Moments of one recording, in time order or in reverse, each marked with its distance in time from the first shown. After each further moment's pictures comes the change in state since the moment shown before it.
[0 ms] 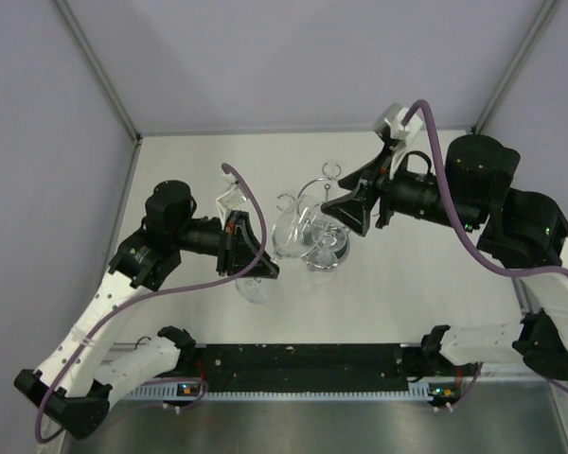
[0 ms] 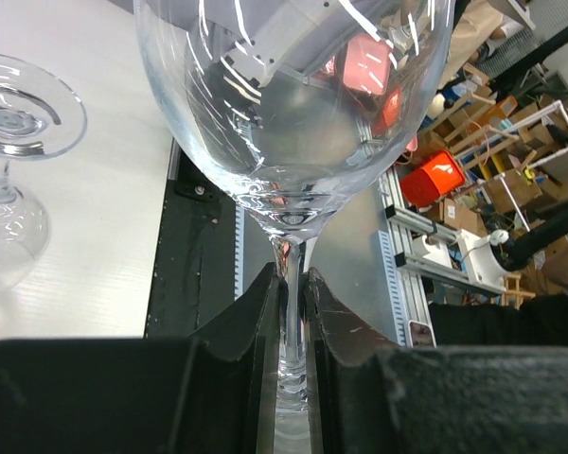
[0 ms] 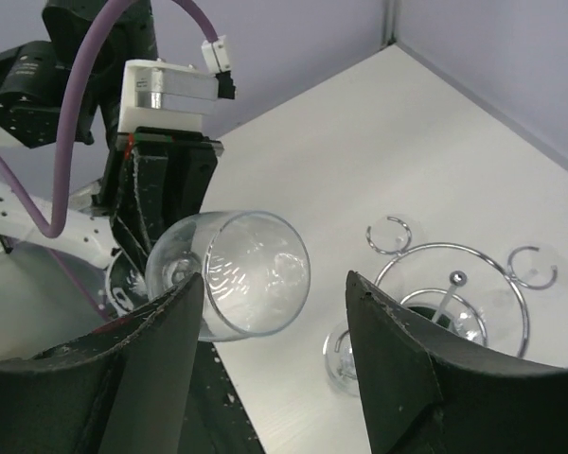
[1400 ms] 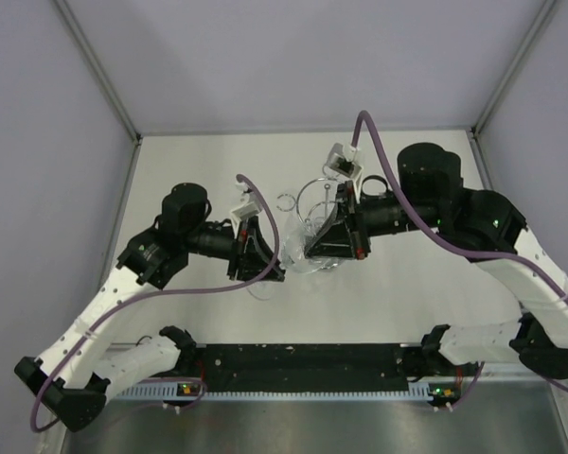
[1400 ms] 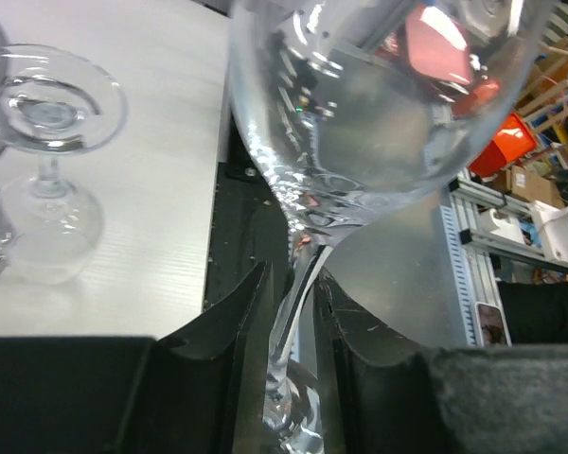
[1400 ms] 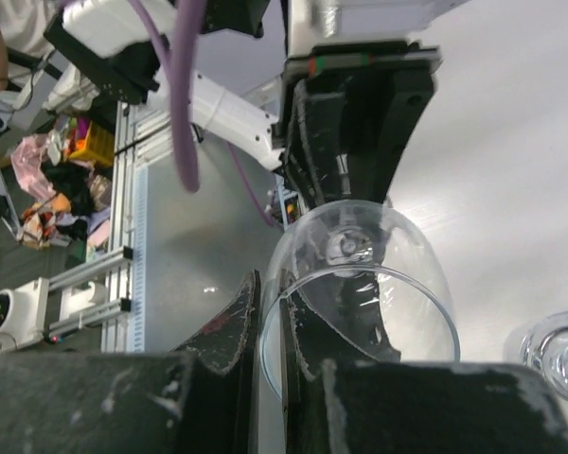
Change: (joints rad) left arm -0.079 0.010 -0.001 -0.119 -0.108 0.260; right arm -0.030 0.052 -0.127 0.009 -0.517 0.195
